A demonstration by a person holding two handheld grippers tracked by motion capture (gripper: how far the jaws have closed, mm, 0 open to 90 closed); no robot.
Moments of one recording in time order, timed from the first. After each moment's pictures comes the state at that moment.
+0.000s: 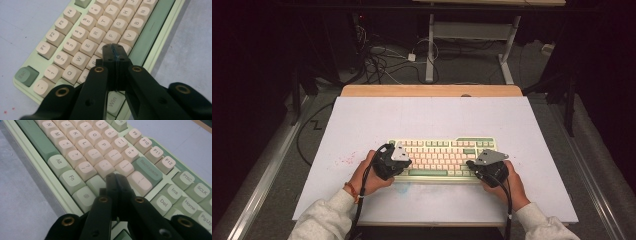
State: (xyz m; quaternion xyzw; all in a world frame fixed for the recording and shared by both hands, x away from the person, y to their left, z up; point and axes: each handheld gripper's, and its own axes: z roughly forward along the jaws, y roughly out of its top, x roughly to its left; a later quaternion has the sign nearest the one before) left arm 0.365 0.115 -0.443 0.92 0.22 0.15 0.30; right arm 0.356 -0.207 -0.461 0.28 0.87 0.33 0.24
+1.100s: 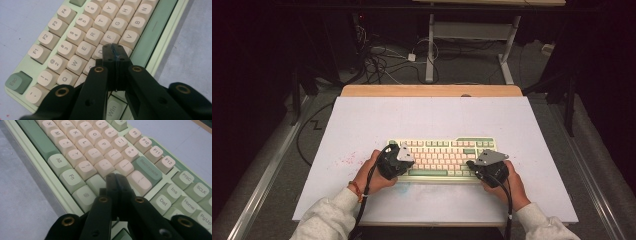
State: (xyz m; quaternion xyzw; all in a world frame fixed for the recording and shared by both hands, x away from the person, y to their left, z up) left arm 0.369 0.106 -0.449 0.92 0.22 0.15 0.28; right arm 0.356 -0.208 -0.461 0.27 0.87 0.33 0.25
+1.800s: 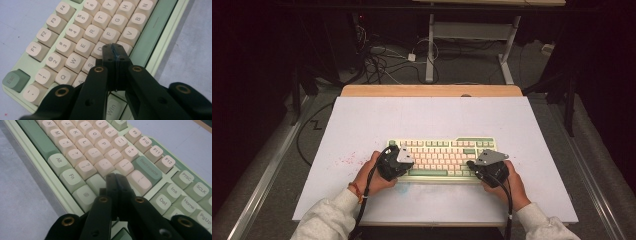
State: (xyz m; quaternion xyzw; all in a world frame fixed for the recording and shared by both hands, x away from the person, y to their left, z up) left arm 0.367 0.107 -0.453 0.92 0.22 0.16 0.28; right arm 0.355 -0.208 -0.461 0.28 0.87 0.32 0.25
